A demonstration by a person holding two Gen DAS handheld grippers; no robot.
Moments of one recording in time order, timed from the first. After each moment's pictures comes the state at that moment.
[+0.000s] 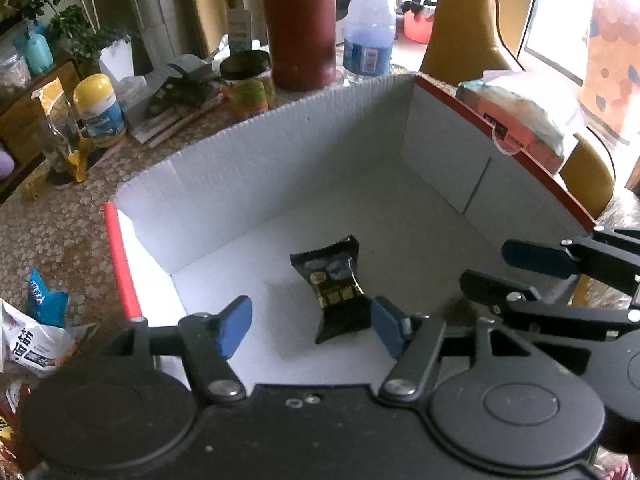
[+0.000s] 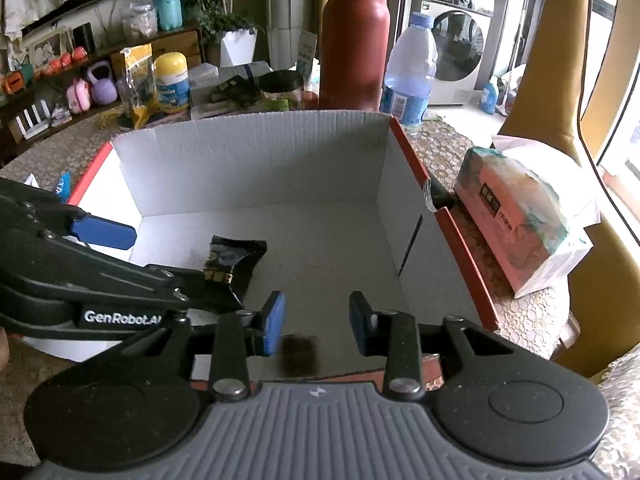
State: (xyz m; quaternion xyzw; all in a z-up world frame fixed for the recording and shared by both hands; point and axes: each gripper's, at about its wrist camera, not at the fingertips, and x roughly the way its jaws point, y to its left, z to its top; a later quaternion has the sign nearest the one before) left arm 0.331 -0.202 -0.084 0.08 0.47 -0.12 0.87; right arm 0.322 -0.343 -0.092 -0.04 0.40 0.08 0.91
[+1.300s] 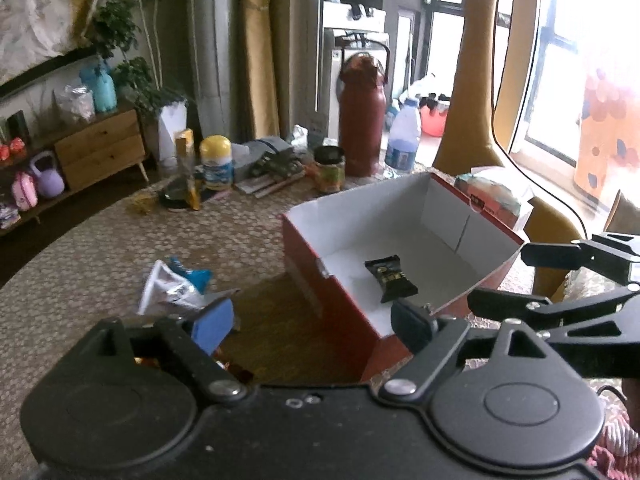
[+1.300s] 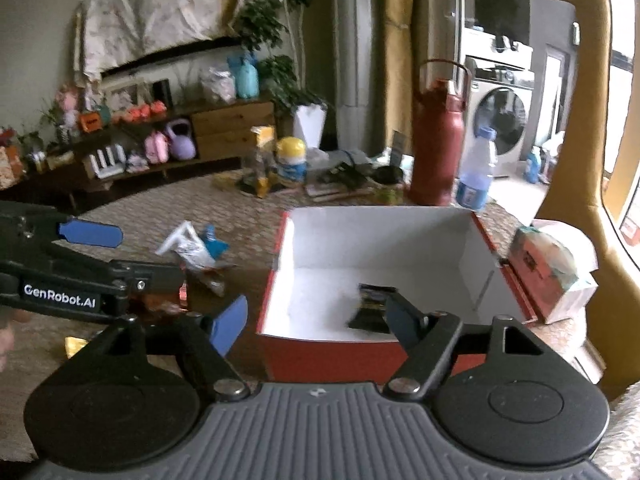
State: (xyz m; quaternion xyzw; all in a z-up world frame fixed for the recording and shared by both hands) left arm 0.175 -0.073 0.022 0.03 0.35 -0.10 0.93; right arm 0.184 -0.270 0.004 -0.02 0.29 0.17 0.94
